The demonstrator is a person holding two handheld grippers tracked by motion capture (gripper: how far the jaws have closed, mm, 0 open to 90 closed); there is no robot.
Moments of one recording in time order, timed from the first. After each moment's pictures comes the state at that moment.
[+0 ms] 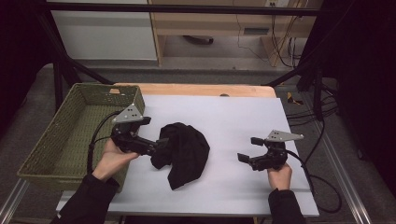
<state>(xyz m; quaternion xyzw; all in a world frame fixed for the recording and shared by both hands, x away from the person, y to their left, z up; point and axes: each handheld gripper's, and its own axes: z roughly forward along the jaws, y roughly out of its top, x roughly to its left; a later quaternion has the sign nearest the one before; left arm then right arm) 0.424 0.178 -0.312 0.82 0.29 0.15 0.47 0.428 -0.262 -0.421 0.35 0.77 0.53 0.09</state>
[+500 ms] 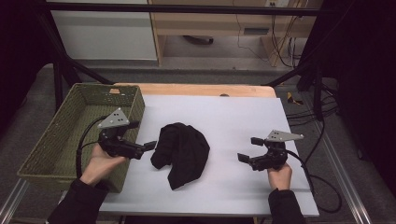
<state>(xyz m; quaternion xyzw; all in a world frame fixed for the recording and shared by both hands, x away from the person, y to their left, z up) 0.418 0.212 -0.325 0.82 0.30 0.16 0.47 0.428 -0.262 -0.421 0.35 0.77 0.53 0.09</state>
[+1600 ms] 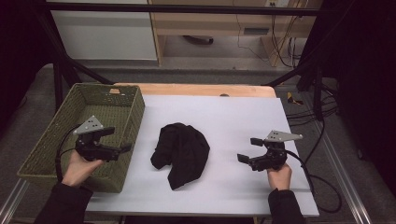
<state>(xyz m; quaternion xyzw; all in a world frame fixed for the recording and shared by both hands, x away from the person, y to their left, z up) 0.423 0.279 -0.362 0.80 0.37 0.17 0.45 0.428 -0.261 -0.422 0.35 0.77 0.53 0.09</state>
